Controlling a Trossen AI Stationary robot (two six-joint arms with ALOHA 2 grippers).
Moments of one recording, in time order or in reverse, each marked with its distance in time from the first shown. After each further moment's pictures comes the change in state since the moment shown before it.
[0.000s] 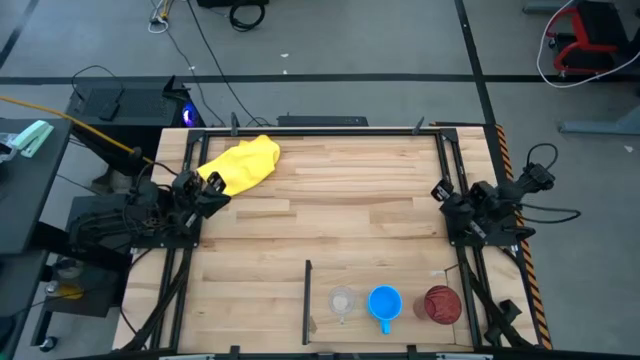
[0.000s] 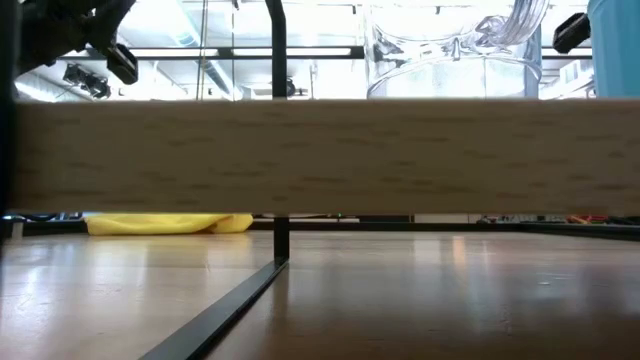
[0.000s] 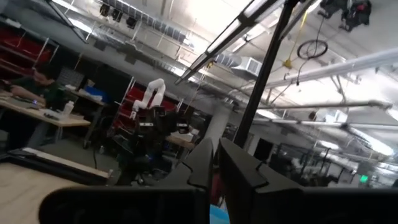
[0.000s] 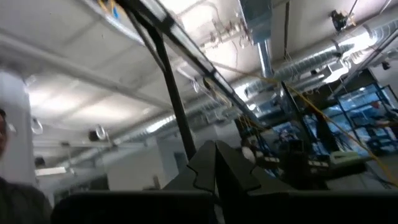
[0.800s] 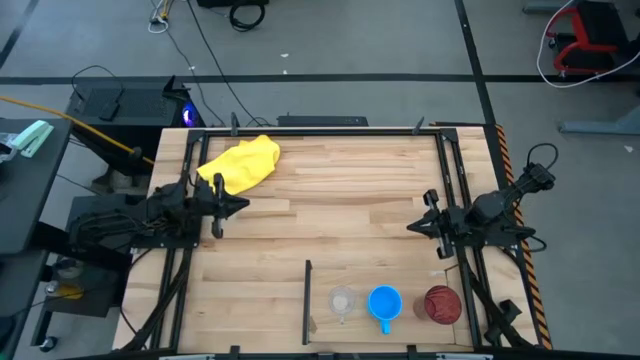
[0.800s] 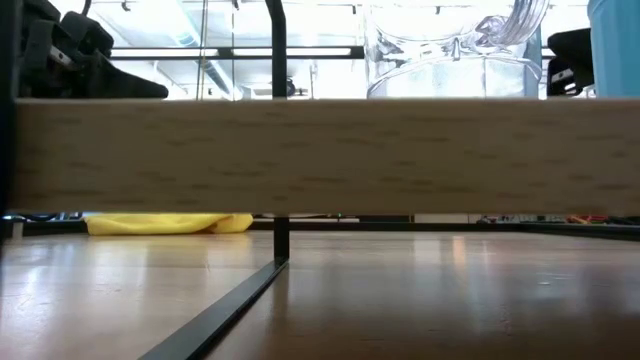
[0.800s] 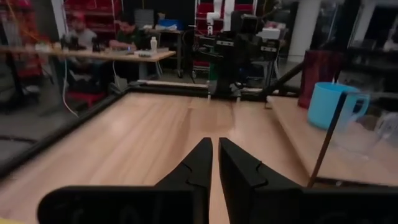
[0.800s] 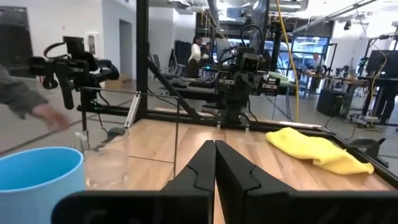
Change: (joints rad) left arm 0.000 0.000 0.000 -0.490 -0.169 0.488; right arm -0.001 0.003 0.000 -0.577 0.123 -0.291
